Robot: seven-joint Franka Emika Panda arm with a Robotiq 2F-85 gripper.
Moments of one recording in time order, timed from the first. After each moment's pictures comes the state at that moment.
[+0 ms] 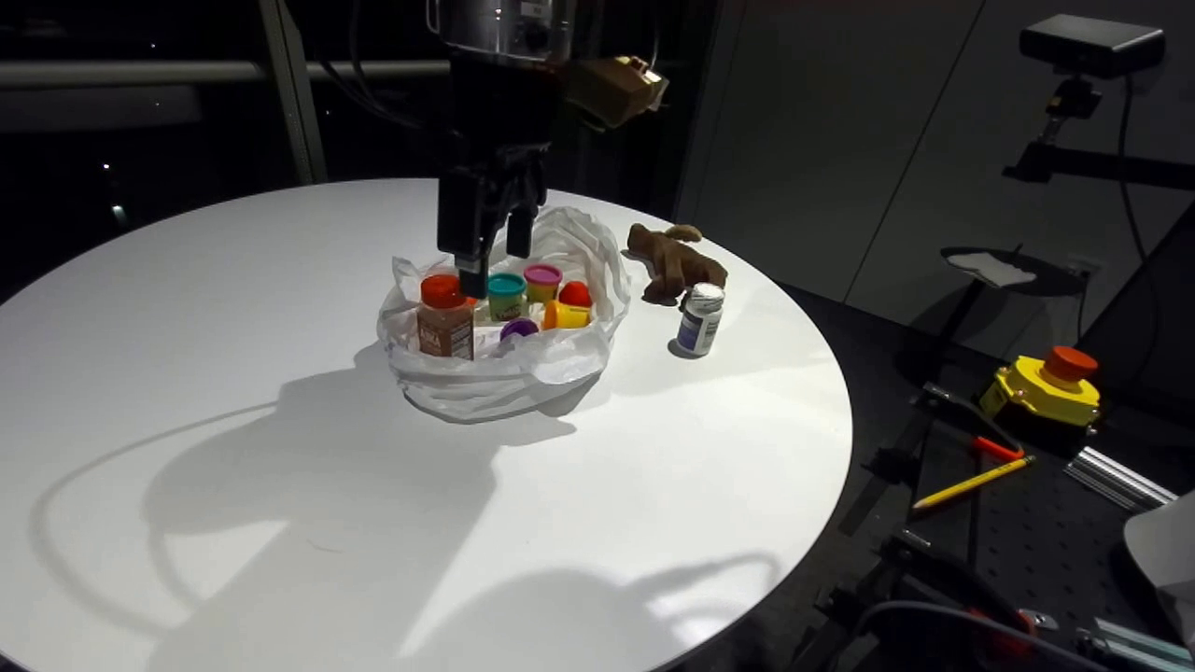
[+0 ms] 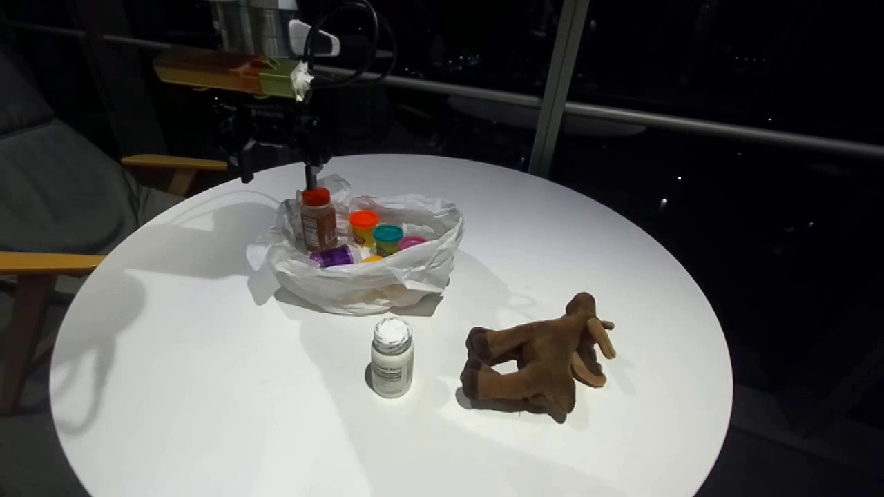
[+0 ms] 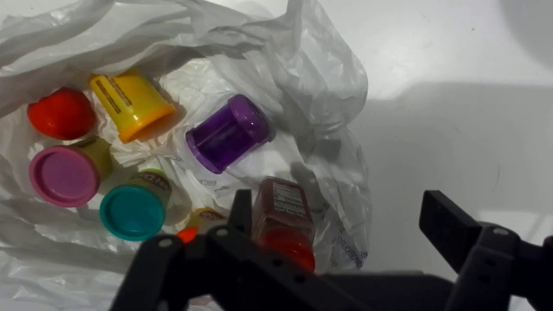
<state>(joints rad) 0.19 0.41 0.15 -1.98 -0.09 2.42 -0.03</state>
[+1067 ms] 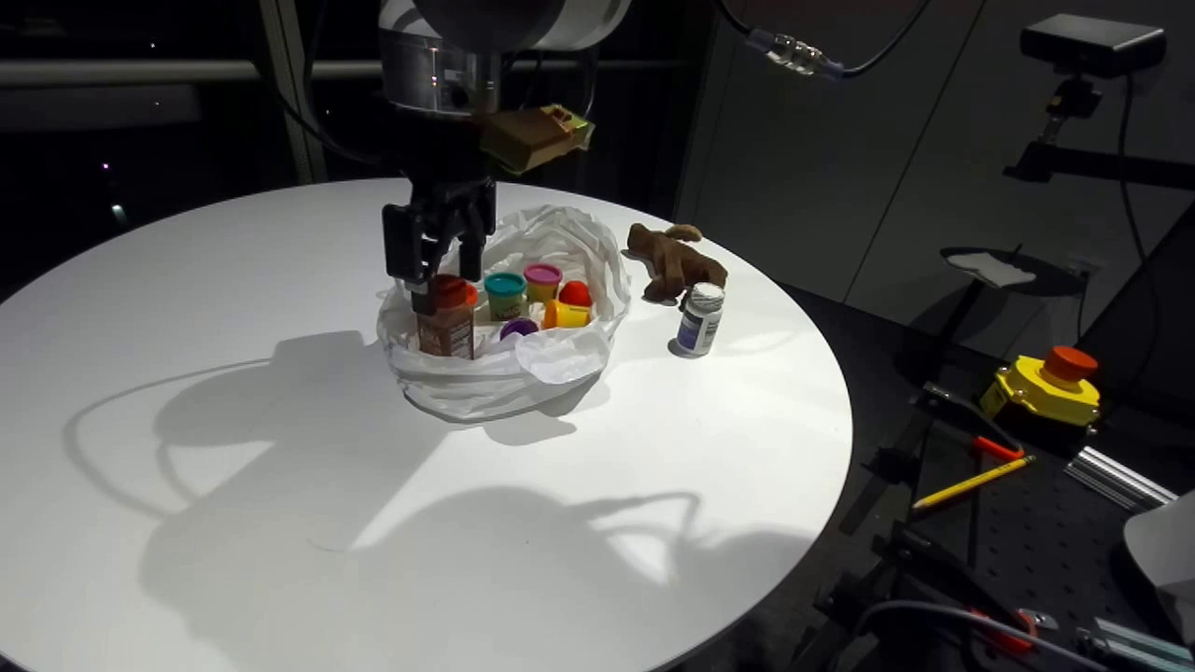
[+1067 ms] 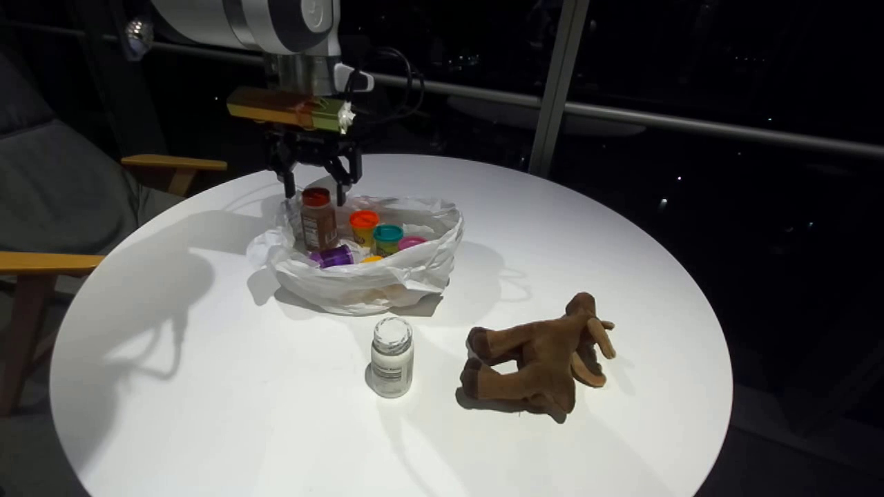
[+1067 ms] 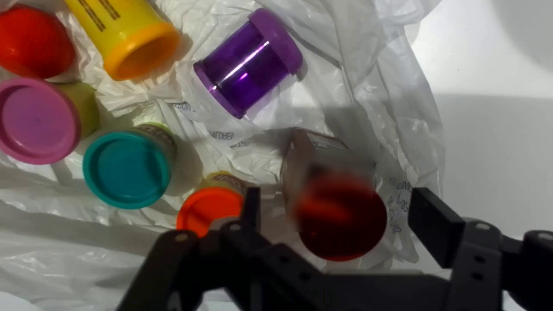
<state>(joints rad) 0.19 0.66 0.13 -1.69 -0.08 2.37 -0.04</state>
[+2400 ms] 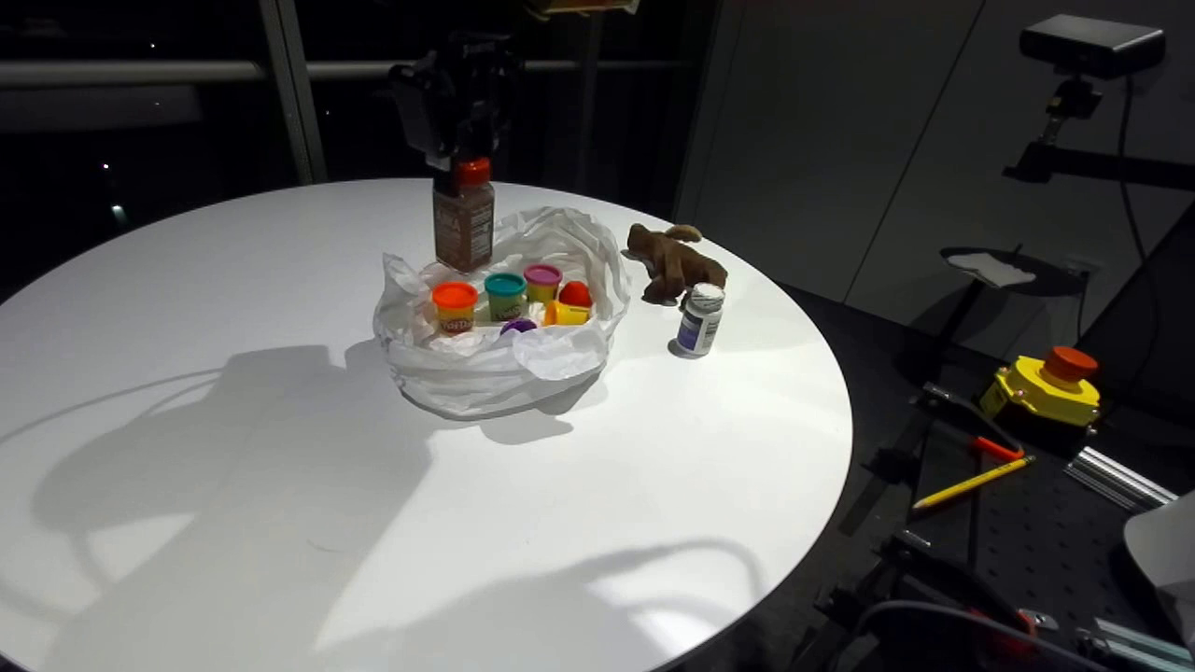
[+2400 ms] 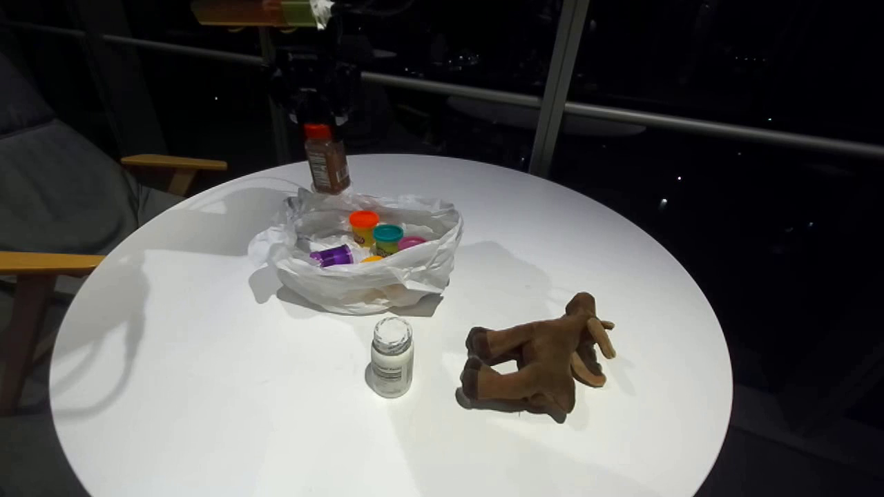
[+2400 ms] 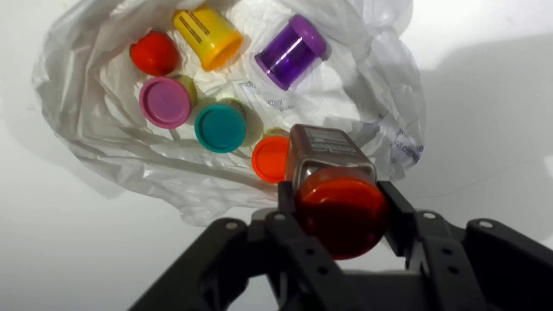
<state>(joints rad) 0.25 0.40 0.06 -1.83 -0.17 2.33 0.14</state>
